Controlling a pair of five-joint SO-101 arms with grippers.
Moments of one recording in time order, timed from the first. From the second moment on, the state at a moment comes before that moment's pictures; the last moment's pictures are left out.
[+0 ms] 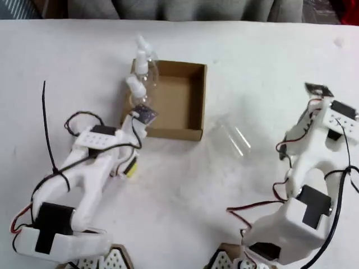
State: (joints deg) left arm 4.1 -6.1 45.6 58.4 -20.2; right arm 26.8 7.6 7.1 82.5 27.7
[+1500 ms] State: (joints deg) left arm 4.1 -6.1 45.6 58.4 -20.2; right arm 31.7 16.3 4.9 80.2 37.9
